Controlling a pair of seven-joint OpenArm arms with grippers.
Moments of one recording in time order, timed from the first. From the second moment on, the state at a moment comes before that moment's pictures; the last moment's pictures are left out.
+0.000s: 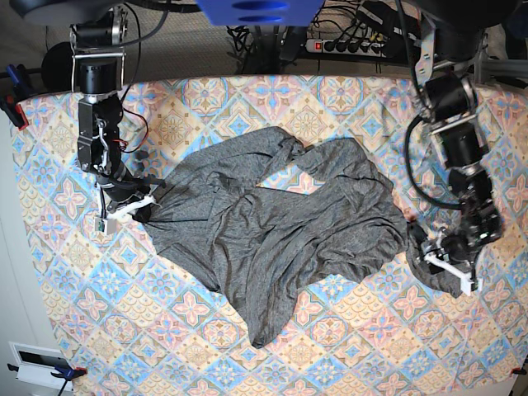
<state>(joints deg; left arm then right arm) -29.1 -21.1 -18.9 54.7 -17.0 -12.7 49.2 6.1 18.0 2.4 63.2 35.7 6.9 -27.2</state>
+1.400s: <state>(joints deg) -1.0 -12.0 -9.3 79.3 -38.3 -10.5 64.0 4.8 17.2 2.5 63.3 35.5 6.7 -24.6</state>
